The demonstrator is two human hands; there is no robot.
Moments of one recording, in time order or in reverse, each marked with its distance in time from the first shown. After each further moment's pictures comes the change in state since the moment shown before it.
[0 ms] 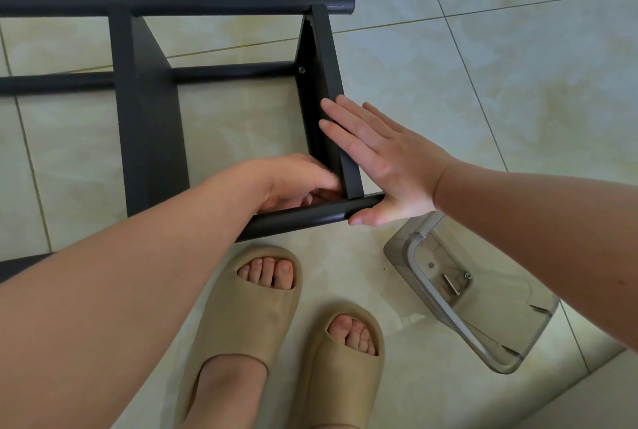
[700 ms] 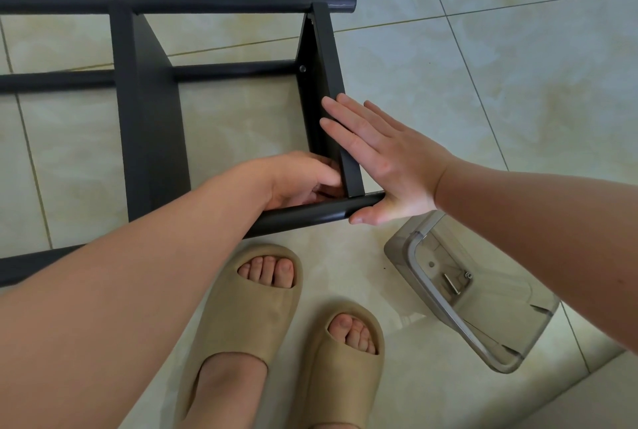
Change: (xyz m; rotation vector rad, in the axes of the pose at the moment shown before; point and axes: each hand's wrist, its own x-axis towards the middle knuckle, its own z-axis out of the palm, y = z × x) left_hand 0.001 -0.001 0.003 -0.037 0.001 0.054; right_hand 0.000 0.000 0.000 -0.006 0.001 0.004
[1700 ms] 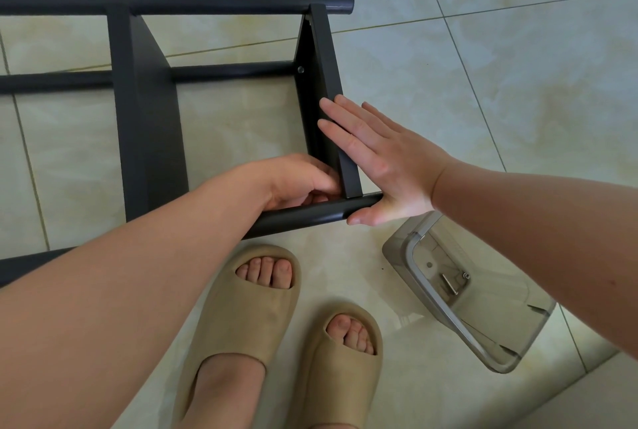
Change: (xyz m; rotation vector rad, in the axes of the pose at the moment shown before) left_hand -0.001 -0.001 0.000 0.017 0.008 0.019; right_hand 0.000 0.000 0.000 0.009 -0.004 0.001
